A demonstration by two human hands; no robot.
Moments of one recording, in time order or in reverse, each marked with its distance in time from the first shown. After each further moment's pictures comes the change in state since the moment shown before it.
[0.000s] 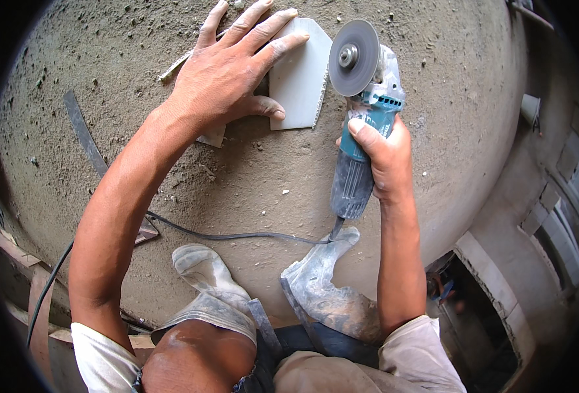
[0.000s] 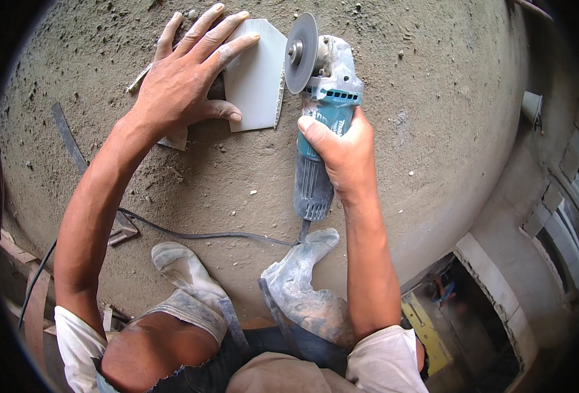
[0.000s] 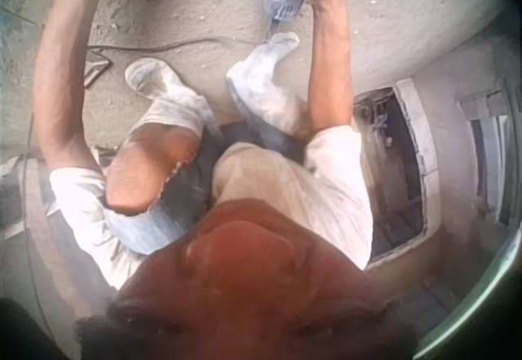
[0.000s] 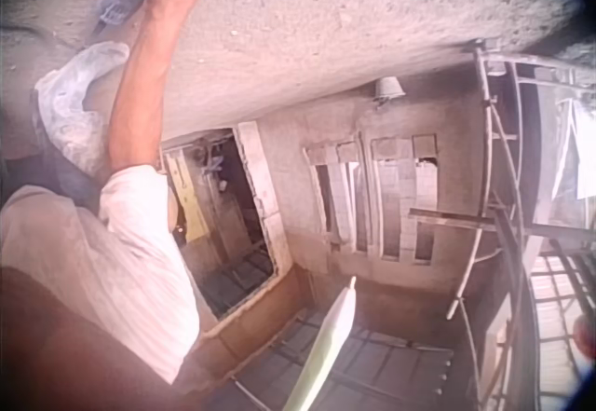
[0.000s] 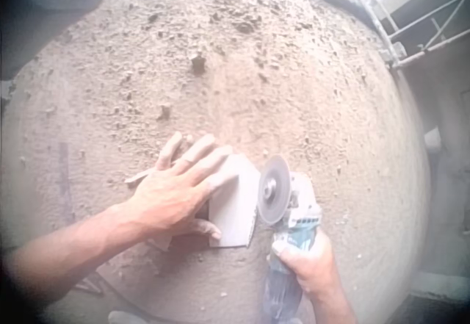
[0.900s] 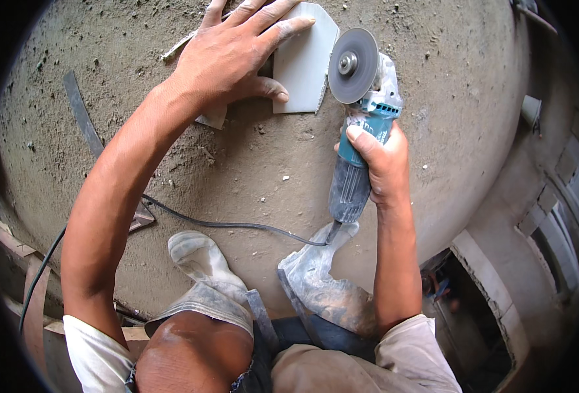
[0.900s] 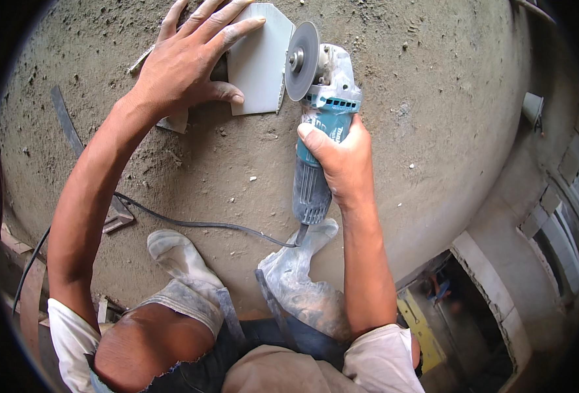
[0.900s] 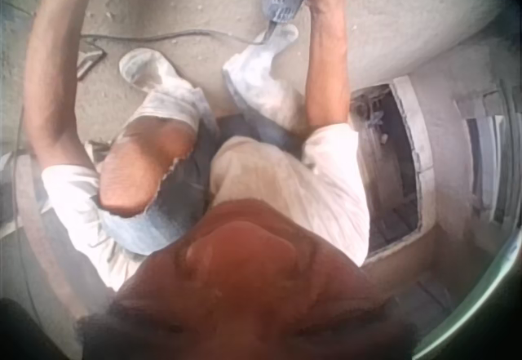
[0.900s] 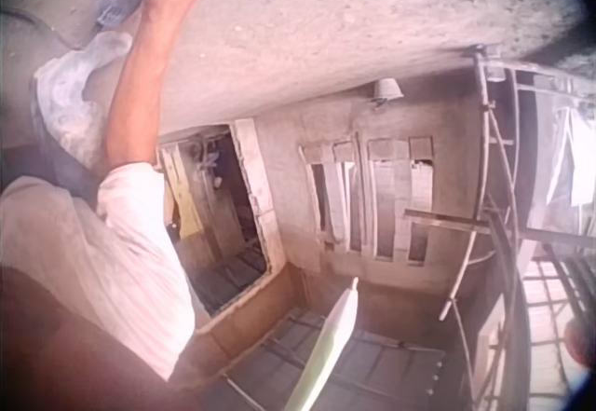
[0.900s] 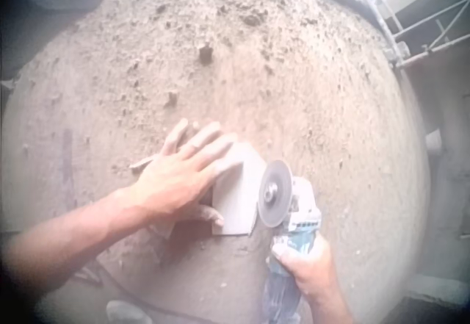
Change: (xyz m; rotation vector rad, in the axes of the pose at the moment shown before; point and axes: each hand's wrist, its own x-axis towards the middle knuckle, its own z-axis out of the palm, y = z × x) left_hand -0.001 0.005 -0.017 -0.053 -0.061 -0.006; right_hand -0.024 0.011 0.000 0.001 0.010 0.068
